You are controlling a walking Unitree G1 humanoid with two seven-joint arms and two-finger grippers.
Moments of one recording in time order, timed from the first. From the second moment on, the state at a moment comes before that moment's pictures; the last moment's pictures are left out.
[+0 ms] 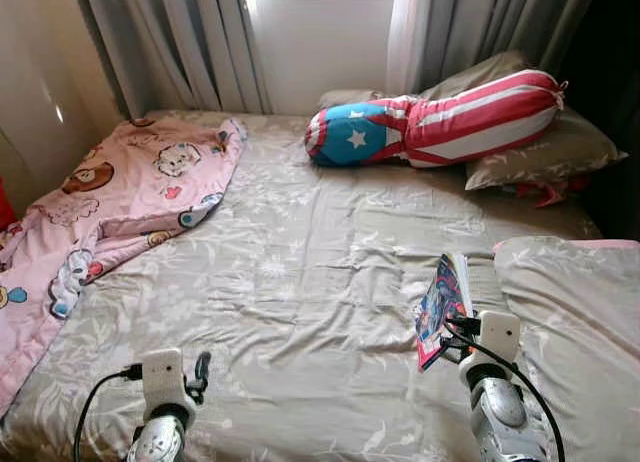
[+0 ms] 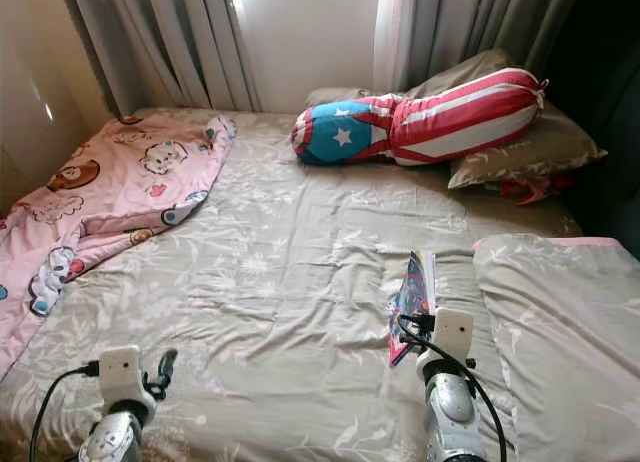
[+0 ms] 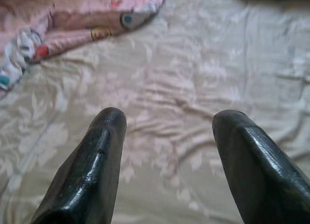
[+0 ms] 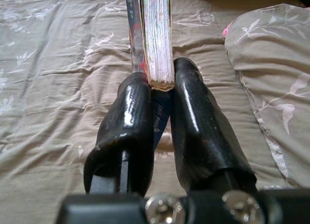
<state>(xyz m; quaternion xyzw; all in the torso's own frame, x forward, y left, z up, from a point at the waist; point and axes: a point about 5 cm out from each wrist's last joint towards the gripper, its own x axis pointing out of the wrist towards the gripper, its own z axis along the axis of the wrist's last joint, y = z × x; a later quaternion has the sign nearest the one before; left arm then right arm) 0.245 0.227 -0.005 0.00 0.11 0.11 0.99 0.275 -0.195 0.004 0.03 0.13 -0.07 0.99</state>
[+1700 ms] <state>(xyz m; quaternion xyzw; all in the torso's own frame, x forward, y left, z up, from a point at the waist) 0.226 0.235 0.000 0.04 0.09 0.08 0.99 0.324 -0.205 0.038 0.32 0.11 -0.04 0.94</state>
